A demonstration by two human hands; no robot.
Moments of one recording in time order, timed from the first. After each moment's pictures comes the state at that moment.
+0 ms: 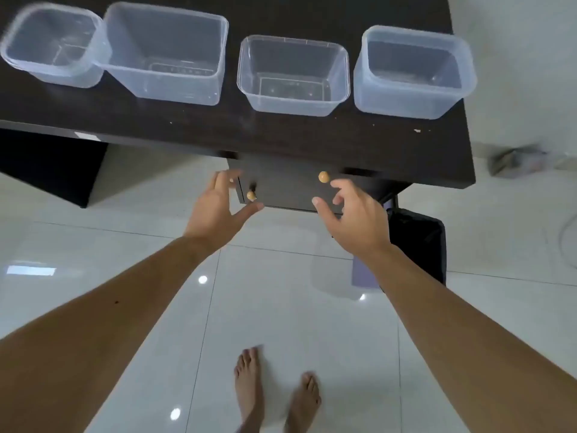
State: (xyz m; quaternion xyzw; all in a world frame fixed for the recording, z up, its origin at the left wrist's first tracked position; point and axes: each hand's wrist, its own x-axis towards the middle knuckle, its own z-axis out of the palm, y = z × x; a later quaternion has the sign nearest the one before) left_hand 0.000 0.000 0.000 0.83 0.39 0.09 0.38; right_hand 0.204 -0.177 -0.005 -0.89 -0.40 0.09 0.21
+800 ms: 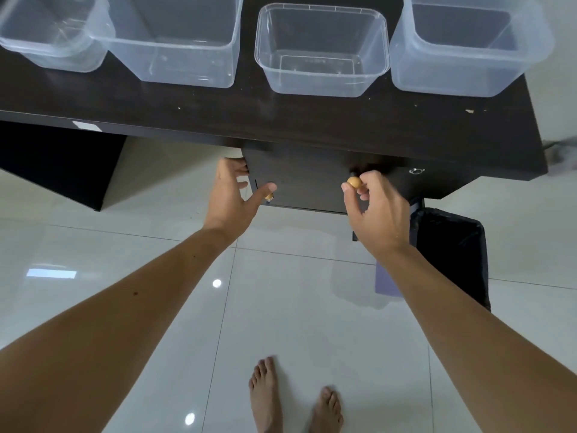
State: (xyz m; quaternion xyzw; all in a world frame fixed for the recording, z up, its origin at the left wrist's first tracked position) left_hand 0.015 0.023 -0.051 0.75 0.44 0.20 0.45; right_hand 0.208 -0.157 -0.068 -0.86 -0.41 -0.06 0.32
